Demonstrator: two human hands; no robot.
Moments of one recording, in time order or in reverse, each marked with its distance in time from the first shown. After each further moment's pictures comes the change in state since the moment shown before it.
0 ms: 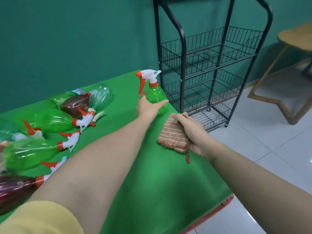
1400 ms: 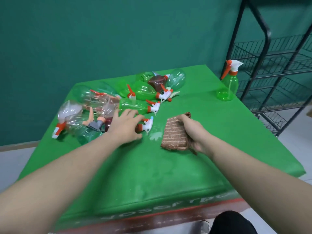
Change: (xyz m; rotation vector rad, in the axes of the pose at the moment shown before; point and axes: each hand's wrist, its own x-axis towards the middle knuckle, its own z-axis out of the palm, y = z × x) left_hand -0.161 -0.125 -0.355 1.371 -0.150 0.254; right_hand -0.085 0.099 0.222 -0.264 -0.193 0.146
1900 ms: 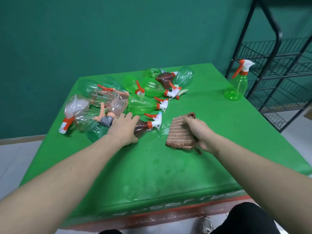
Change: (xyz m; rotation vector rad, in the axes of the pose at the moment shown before) left_hand -0.022 -0.035 0.017 -0.057 -0.097 -0.065; right_hand 0.002 0.004 0.027 -0.080 0.052 0.023
